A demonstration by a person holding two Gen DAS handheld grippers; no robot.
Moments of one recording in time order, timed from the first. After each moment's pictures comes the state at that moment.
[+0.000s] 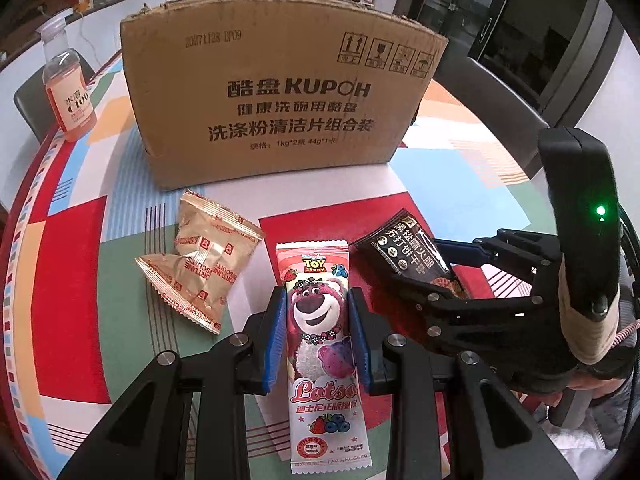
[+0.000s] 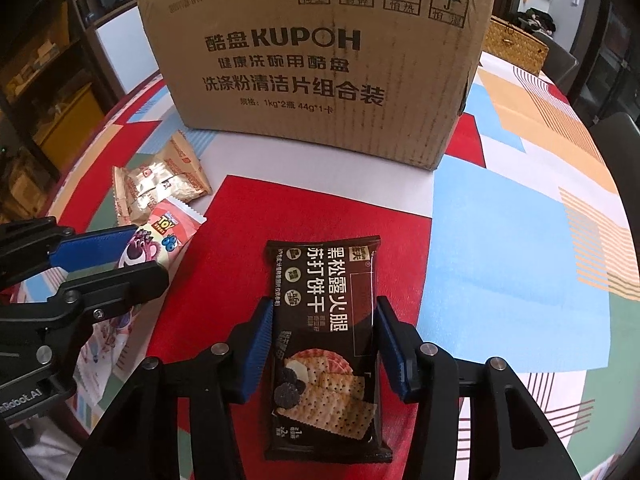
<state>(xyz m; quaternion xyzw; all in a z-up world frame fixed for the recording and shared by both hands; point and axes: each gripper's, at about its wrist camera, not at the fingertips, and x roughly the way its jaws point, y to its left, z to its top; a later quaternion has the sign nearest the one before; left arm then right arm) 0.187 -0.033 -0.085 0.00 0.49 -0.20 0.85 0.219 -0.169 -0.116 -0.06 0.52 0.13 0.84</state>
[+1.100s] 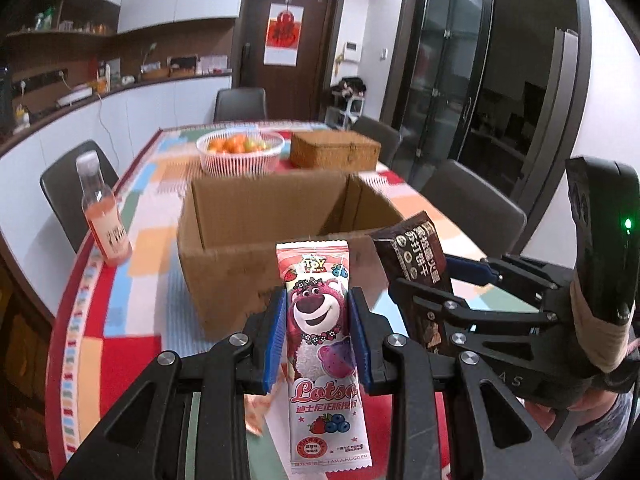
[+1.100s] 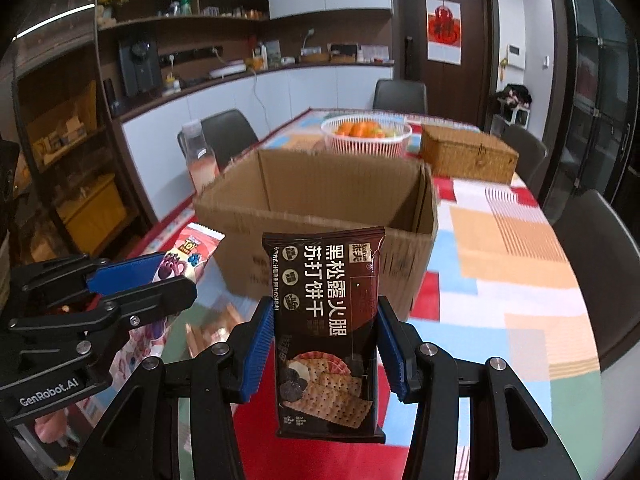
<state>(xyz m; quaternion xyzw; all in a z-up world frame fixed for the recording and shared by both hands) 0.197 -0.017 0.041 -0.01 0.32 -0.20 0.93 0.219 -0.176 0.022 -0.03 0.34 0.14 0.93</state>
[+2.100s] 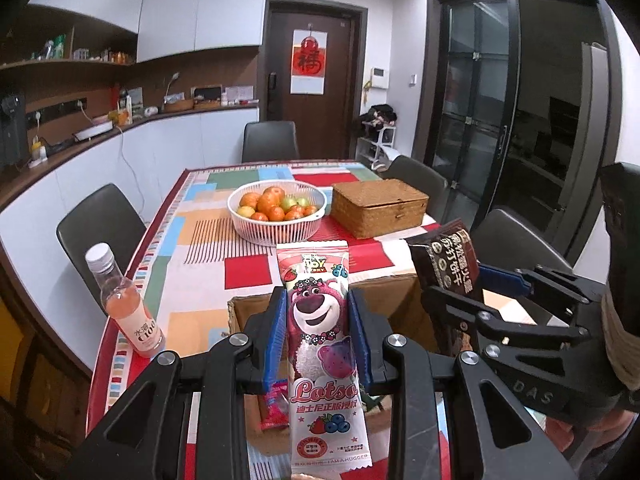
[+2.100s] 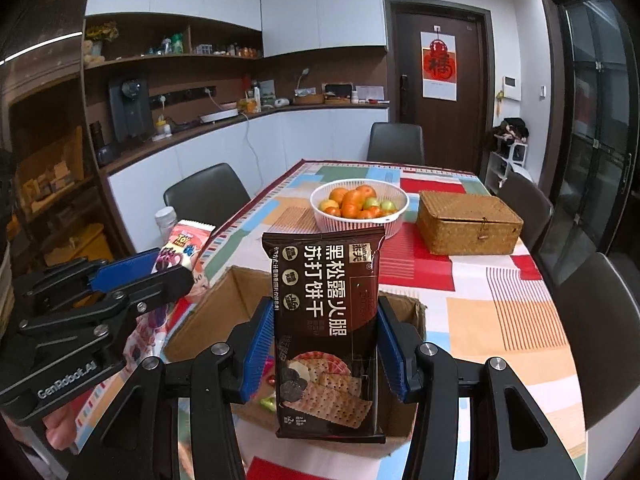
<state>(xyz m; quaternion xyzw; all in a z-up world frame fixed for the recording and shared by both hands) 0.320 -0.006 0.085 0.00 0.29 -0.14 0.95 0.323 -0.164 0.077 -0.02 0.29 0.14 0.95</state>
